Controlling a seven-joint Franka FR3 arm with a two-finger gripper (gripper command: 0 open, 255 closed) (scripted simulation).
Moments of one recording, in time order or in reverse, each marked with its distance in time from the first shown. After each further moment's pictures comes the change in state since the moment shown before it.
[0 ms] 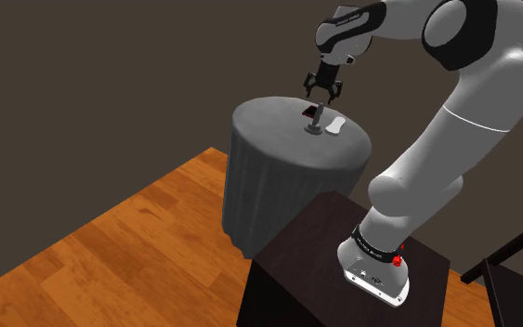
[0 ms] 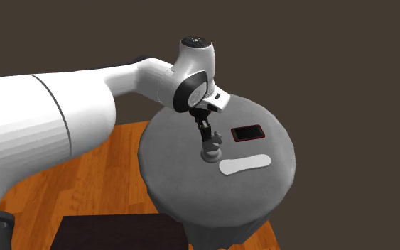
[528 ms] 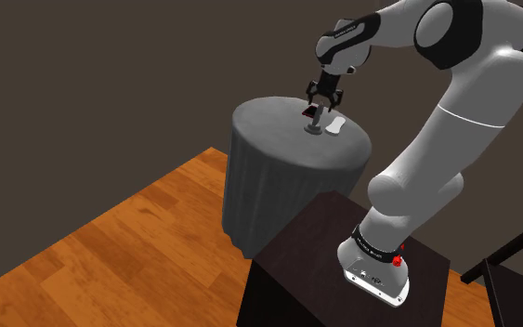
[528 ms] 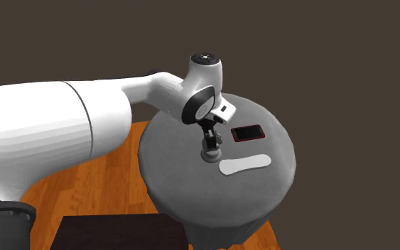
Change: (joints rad) arm -0.021 0.050 -0.021 -0.037 0.009 0.089 0.025
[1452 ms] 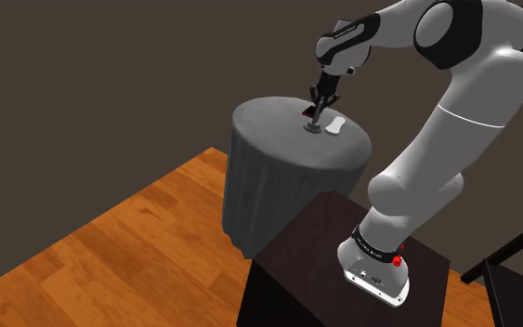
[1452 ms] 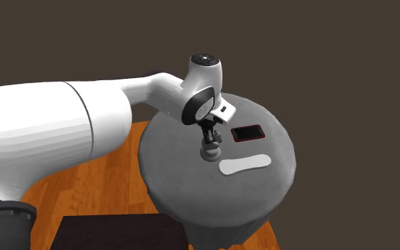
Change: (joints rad) arm 0.000 0.001 0.000 -0.004 0.000 0.005 0.001
